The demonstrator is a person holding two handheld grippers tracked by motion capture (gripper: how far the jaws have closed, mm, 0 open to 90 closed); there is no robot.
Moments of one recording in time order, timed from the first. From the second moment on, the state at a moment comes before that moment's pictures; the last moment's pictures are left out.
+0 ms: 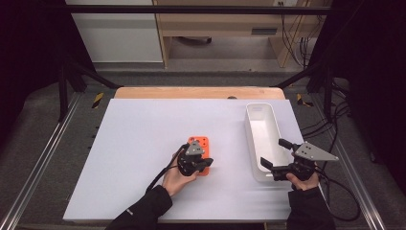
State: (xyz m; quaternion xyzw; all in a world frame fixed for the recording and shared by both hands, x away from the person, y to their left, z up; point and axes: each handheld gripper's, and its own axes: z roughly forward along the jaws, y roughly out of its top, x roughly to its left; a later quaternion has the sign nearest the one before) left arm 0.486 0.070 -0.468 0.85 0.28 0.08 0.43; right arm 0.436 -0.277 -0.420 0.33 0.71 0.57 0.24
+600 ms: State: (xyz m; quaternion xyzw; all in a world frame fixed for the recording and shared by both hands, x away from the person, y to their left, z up) left arm 0.485 0.063 -0.476 0.87 0.27 0.07 0.40; right arm 0.436 -0.277 -0.420 0.33 0.71 0.57 0.24
